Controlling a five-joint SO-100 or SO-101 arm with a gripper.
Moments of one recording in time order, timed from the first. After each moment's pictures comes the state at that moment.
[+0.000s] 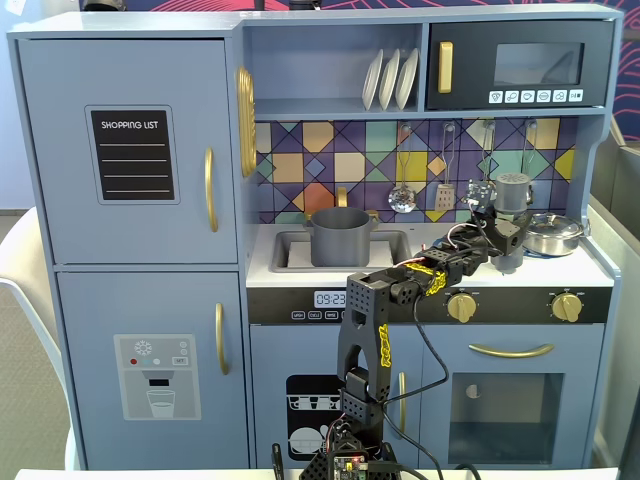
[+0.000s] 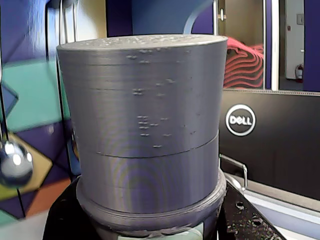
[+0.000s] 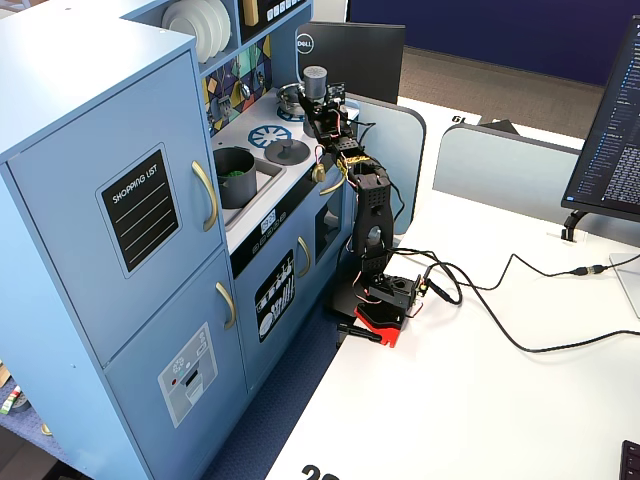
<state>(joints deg) 51.1 89.5 93.5 -17.8 -78.4</state>
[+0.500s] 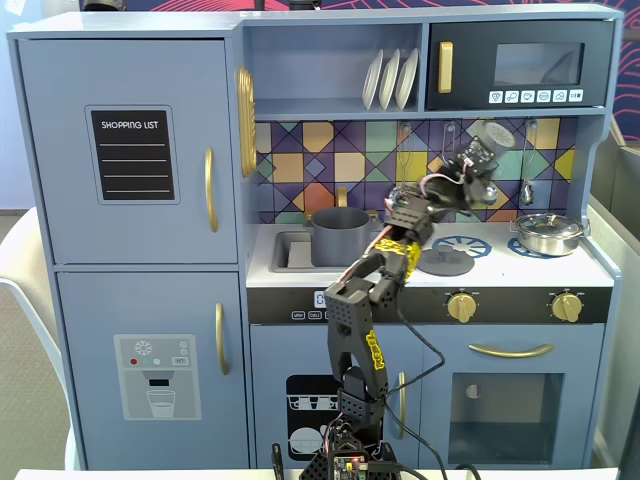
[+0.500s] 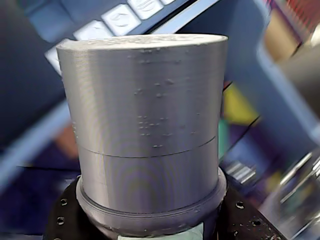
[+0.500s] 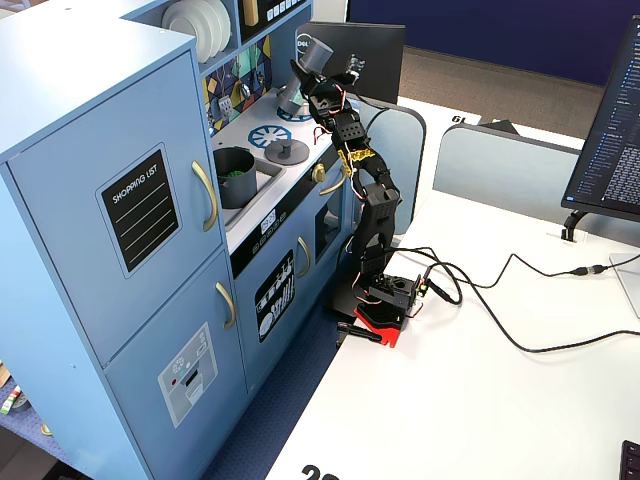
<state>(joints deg) 42.8 106.9 76.6 19.8 -39.5</state>
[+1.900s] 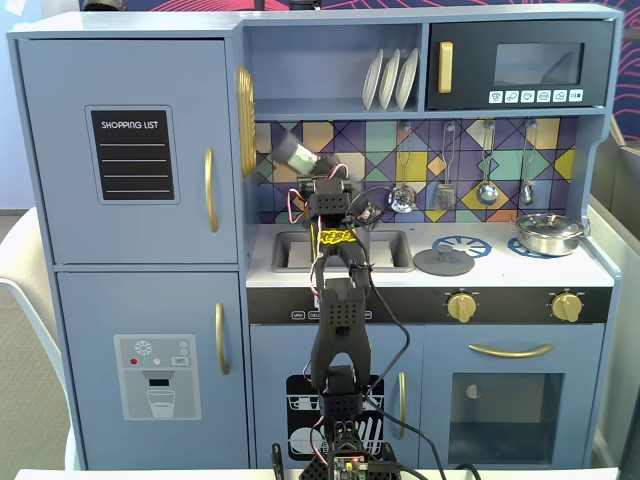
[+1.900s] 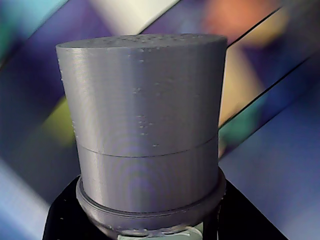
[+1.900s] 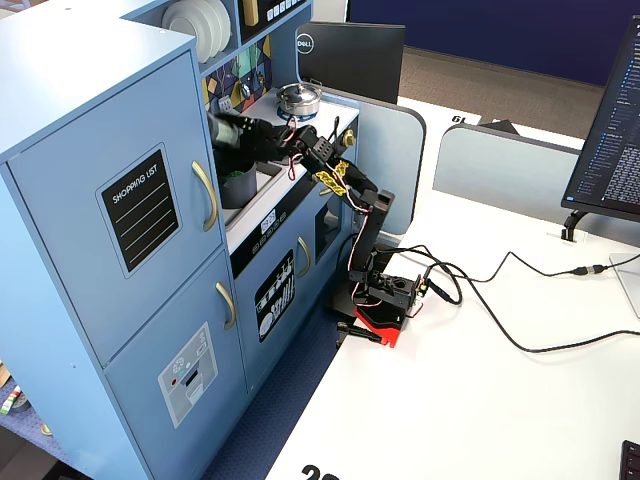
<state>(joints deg) -1.4 105.2 64.2 55.5 46.8</state>
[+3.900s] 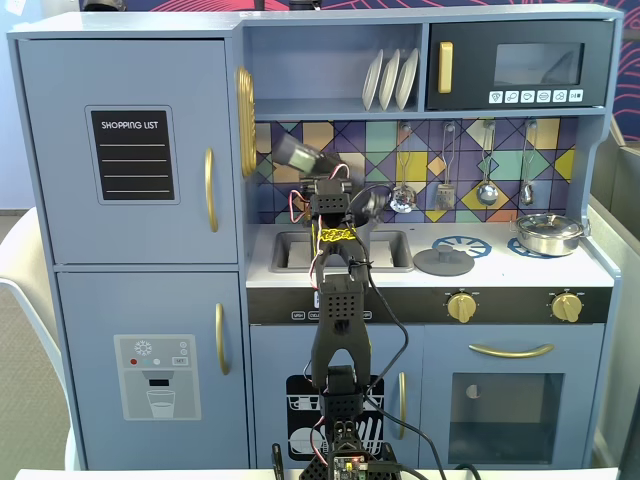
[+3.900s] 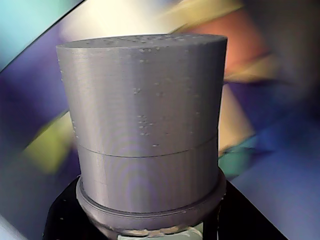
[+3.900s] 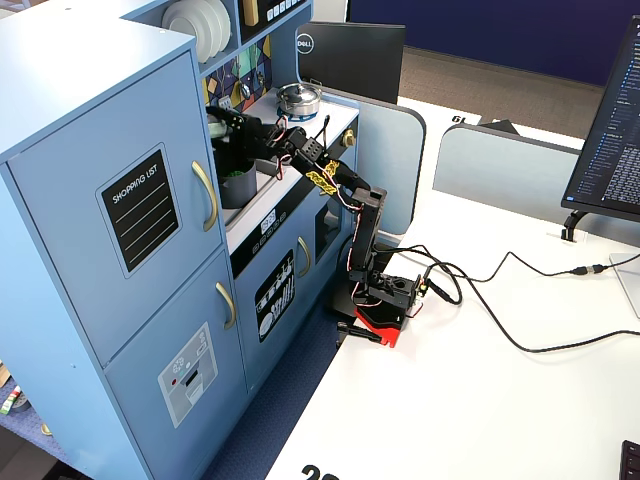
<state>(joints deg) -0.4 100.6 64.2 38.1 29.1</state>
